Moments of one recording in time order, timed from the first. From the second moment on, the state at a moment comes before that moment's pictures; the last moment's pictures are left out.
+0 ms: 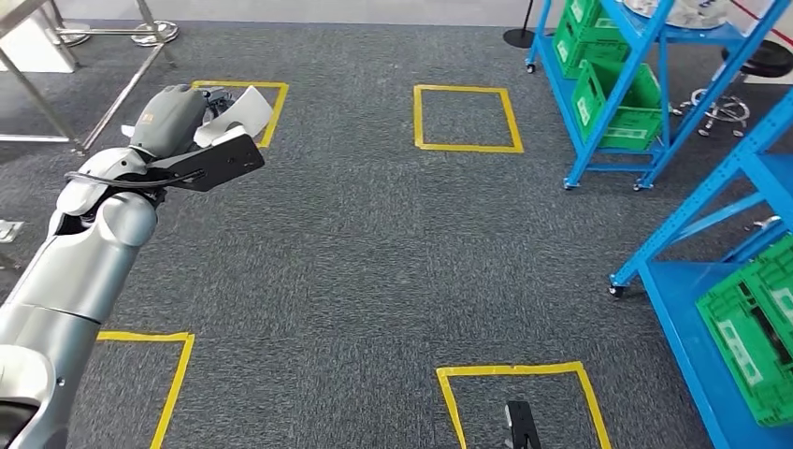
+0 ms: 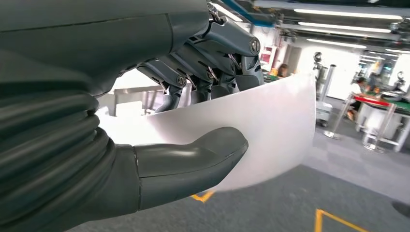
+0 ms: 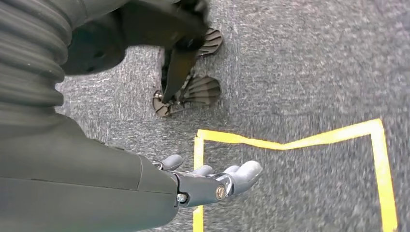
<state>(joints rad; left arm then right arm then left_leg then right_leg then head) -1.09 -0.06 -0.55 -0.71 -0.77 -0.06 -0.38 -0.08 0.14 -0.83 -0.20 0.61 -0.20 -0.51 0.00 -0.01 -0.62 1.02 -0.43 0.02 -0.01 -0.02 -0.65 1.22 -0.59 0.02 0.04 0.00</state>
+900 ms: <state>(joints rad) -1.08 -0.05 -0.55 -0.72 -0.77 -0.06 -0.38 -0.07 0.14 -0.83 -0.20 0.62 -0.20 -0.51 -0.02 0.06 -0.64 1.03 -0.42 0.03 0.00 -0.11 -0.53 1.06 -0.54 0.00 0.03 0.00</state>
